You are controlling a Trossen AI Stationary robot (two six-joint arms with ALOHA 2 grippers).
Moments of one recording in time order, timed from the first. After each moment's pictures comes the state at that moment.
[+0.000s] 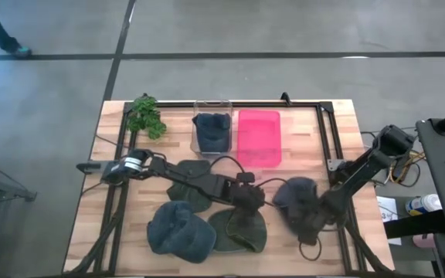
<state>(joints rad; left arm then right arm) -0.25 2.16 1.83 -0.53 -0.18 -0.12 0.80 1.46 0.62 -0.45 0.09 0.99</state>
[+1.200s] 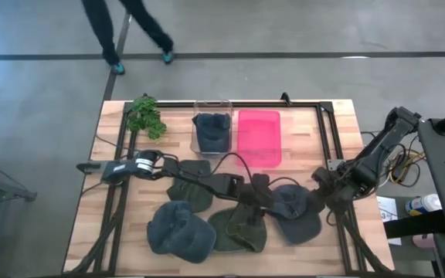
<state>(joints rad) -0.20 2.27 1.83 -0.19 -0.04 0.08 0.83 0.86 0.62 -1.02 0.28 1.77</state>
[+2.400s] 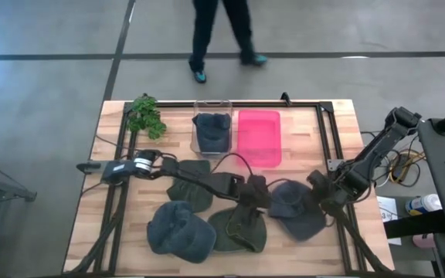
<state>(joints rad) -0.20 2.25 1.85 -0.37 0.00 0.07 0.83 0.88 0.44 -0.78 0.38 1.70</state>
